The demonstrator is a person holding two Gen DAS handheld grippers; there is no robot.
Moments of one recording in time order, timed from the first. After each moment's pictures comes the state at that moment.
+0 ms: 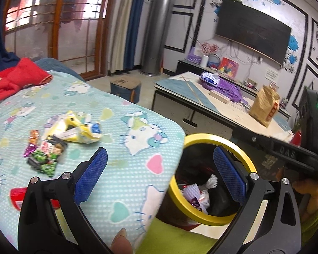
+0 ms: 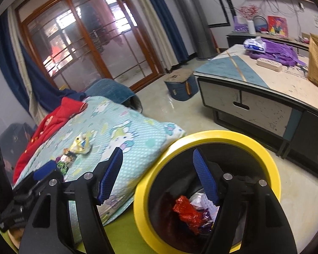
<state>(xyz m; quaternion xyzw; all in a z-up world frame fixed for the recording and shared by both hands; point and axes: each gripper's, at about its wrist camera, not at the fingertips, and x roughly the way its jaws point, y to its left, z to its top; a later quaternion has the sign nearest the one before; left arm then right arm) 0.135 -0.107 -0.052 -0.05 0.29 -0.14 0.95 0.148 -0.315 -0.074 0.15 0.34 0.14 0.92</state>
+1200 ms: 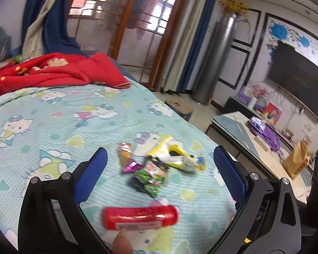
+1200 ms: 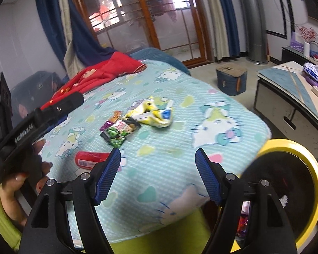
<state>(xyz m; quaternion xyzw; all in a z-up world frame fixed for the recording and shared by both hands) 0.118 0.041 -0.026 -0.16 0.24 0.04 0.96 0.148 -0.137 -0.069 0.02 0.37 0.28 0.89</state>
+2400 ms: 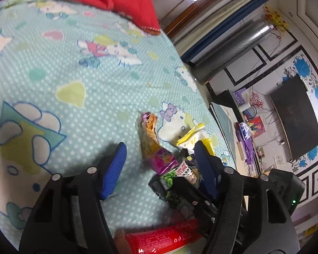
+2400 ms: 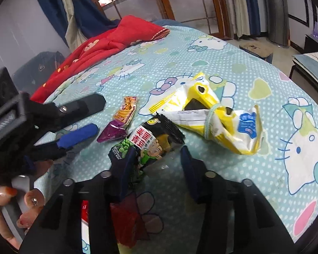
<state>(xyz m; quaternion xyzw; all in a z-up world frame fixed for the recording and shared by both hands) 0.180 0.121 -0.100 -0.37 0.36 -0.02 0.86 0.226 -0.033 -0.130 0.03 0.44 0.32 0.84</state>
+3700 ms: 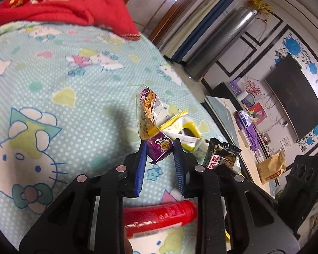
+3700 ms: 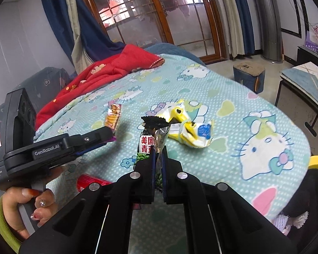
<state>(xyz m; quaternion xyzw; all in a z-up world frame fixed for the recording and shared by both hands) 0.151 0.085 -0.072 -0.29 0.34 -0.04 0.89 0.192 -0.087 -0.084 0.03 0.37 0.31 0.87</state>
